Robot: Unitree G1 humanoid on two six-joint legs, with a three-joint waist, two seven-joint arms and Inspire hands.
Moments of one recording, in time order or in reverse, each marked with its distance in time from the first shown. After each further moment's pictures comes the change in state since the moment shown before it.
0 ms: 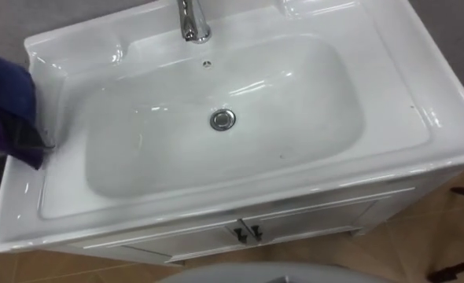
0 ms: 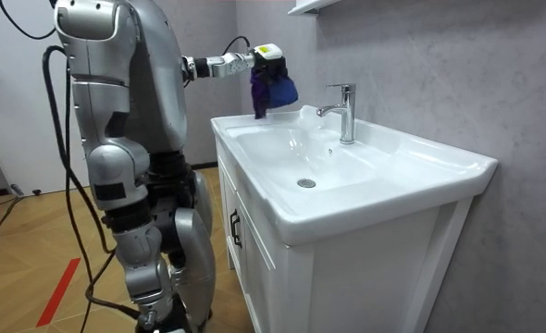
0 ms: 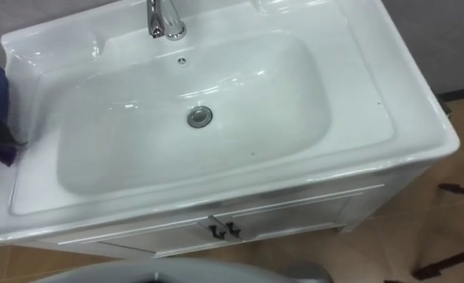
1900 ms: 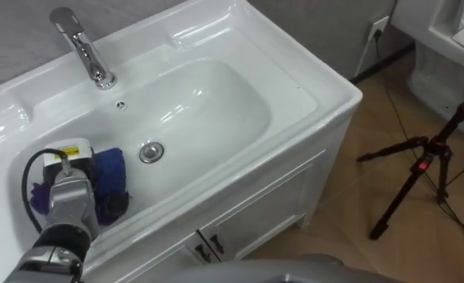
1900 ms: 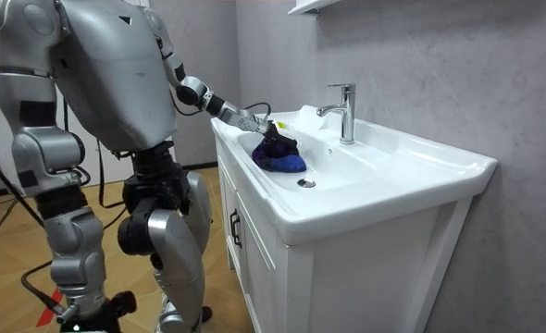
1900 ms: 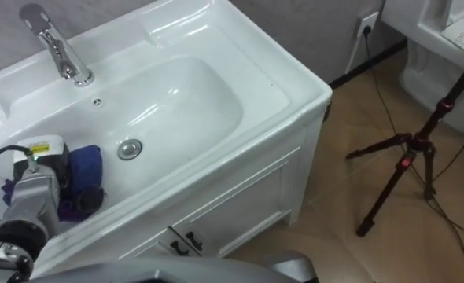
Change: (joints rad) left arm -0.055 -0.368 -0.252 0.705 0.035 0.062 0.037; right arm -0.032 0.075 -0.010 -0.100 -0.173 0.228 0.044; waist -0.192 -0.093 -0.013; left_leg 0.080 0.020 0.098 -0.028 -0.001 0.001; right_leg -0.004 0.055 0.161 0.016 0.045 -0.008
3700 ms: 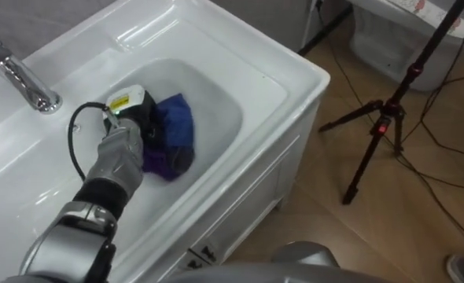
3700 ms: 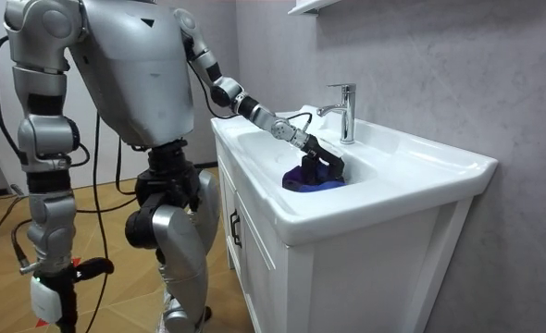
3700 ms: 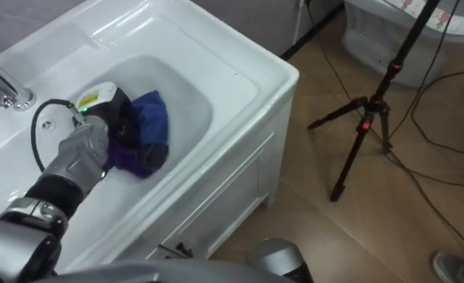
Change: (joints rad) left arm -0.243 -0.082 -0.076 0.063 -0.373 -0.042 0.018; right arm 0.180 0.038 -0.023 0.042 0.135 -0.018 0.001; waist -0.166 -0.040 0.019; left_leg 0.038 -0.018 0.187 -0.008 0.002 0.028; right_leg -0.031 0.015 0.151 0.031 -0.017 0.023
